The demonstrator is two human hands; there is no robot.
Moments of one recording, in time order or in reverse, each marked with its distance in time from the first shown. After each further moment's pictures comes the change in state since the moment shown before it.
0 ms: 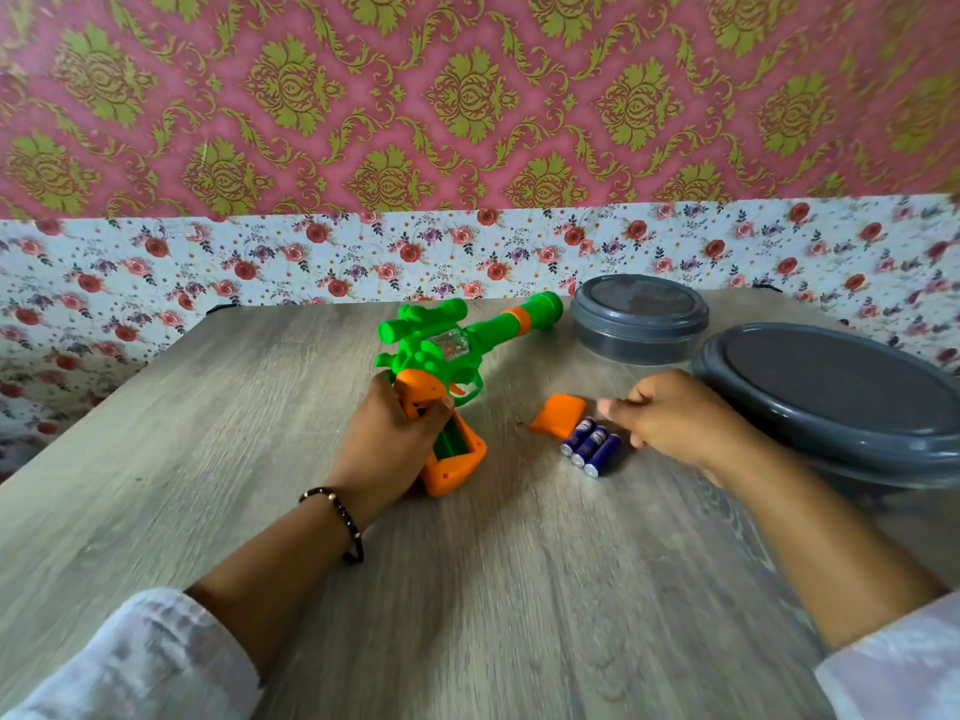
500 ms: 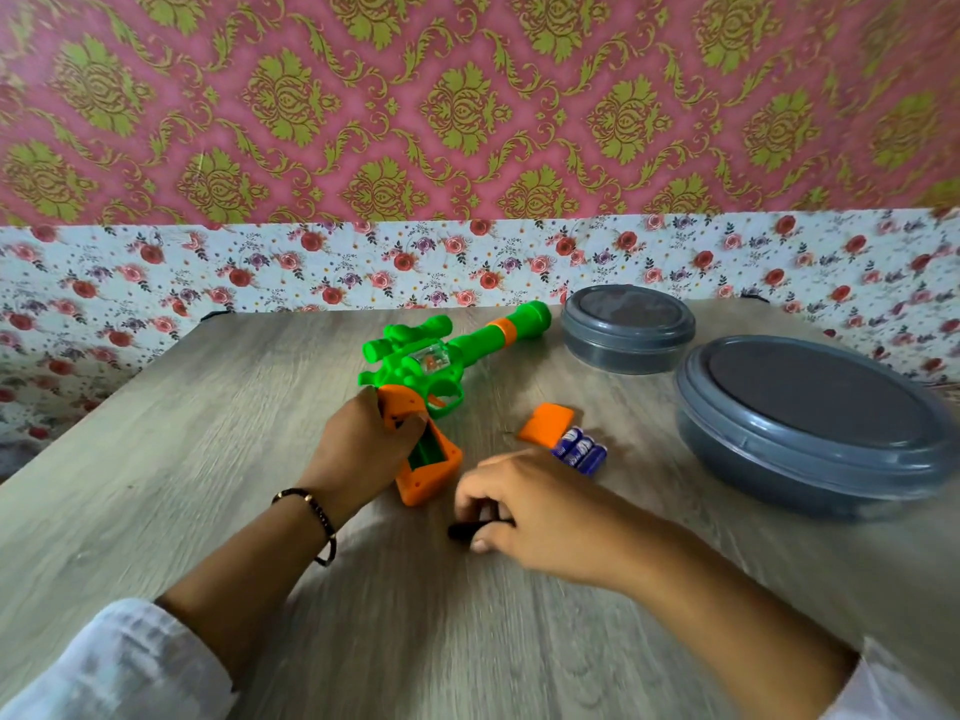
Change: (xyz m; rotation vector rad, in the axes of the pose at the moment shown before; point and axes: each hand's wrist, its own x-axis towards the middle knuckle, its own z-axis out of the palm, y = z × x) left_hand 0.008 0.000 -0.010 0.221 -0.040 -0.015; right_hand -0.052 -0.046 0.052 -0.134 -0.298 -0.779
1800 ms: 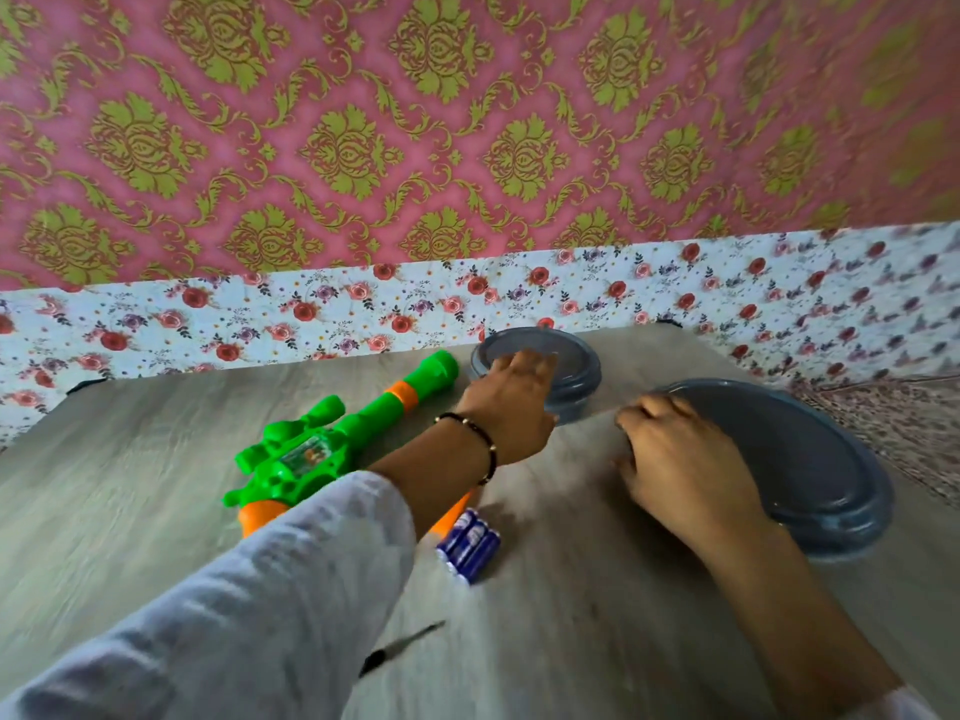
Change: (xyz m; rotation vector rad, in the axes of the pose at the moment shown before) left_hand 0.077 0.181 0.126 0.534 -0.365 0.703; right_hand -0.067 0.128 -0.113 -0.655 0.303 0.672
